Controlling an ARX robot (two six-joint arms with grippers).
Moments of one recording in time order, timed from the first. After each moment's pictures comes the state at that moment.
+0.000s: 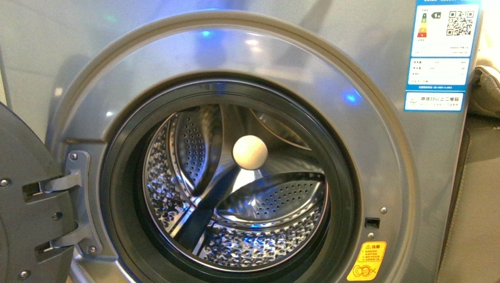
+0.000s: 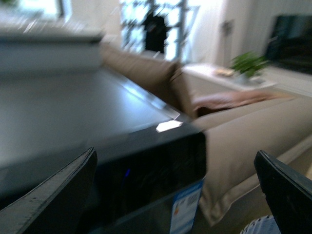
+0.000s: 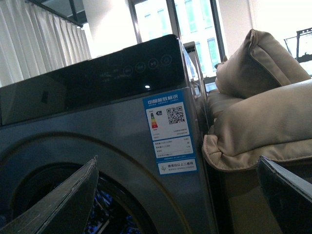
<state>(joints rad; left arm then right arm) -0.71 1.64 2.25 -0.46 -0.10 -0.01 0.13 0.37 0.30 0.52 0.04 0.17</state>
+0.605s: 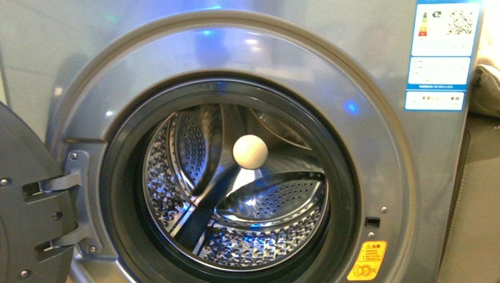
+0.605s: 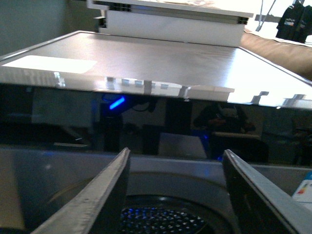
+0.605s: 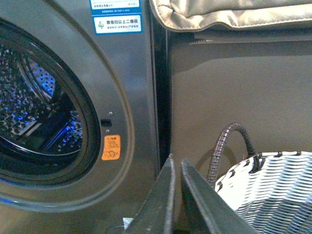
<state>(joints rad) -0.68 1.22 1.63 -0.29 -0.64 -0.03 0.00 0.15 0.20 -0.05 0.00 0.01</state>
